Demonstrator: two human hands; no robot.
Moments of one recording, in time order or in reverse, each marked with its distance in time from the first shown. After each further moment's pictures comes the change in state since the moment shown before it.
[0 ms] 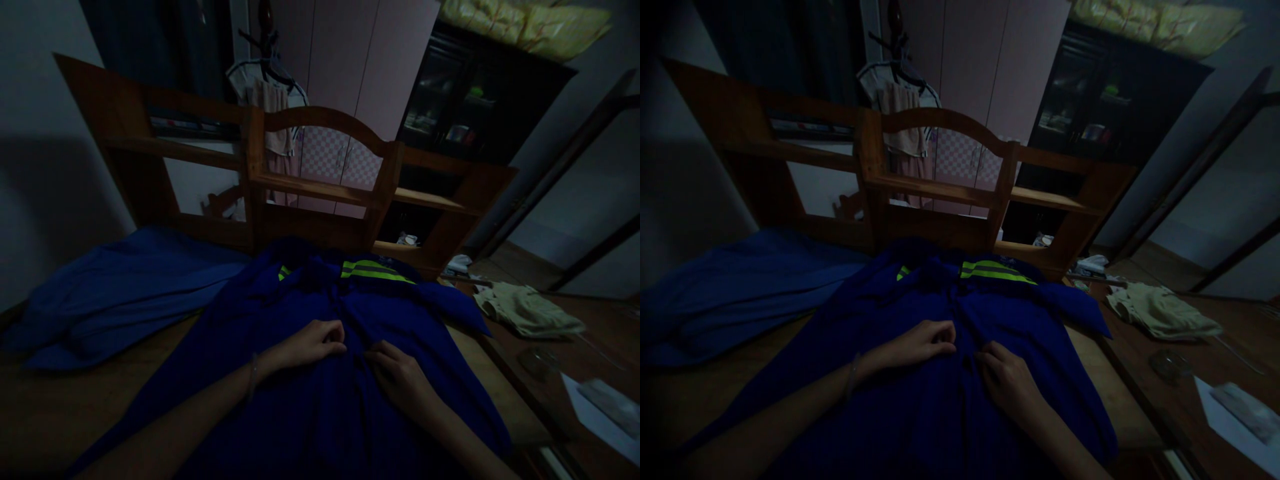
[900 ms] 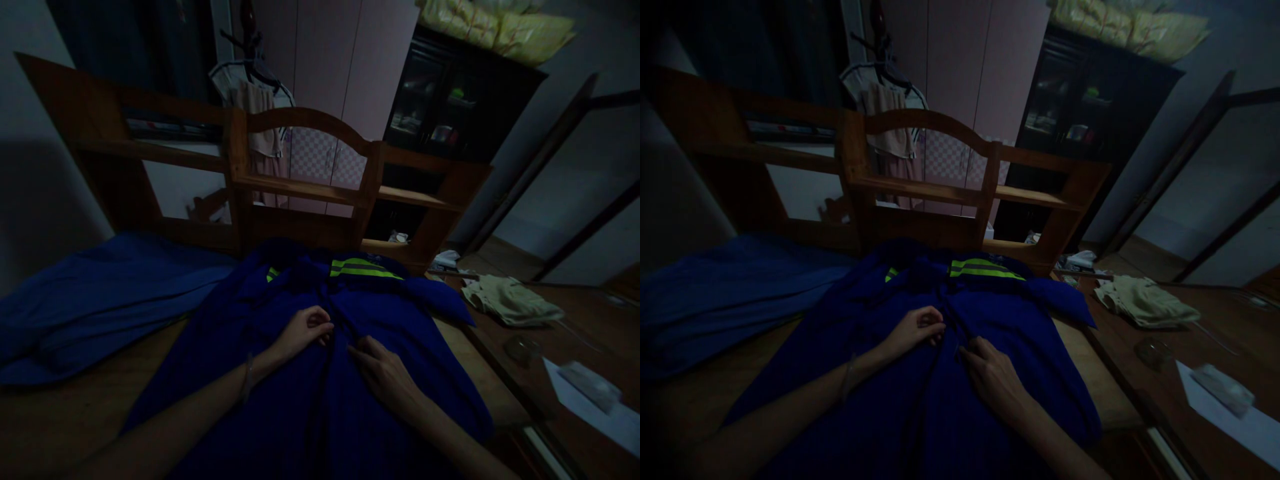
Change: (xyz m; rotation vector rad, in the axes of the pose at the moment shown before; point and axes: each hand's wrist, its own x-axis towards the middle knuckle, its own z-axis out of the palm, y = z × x) left_hand 0.016 -0.020 0.021 -0.608 0.289 -0.104; right_hand -0.003 -0.009 0.004 -0.019 0.021 -0.029
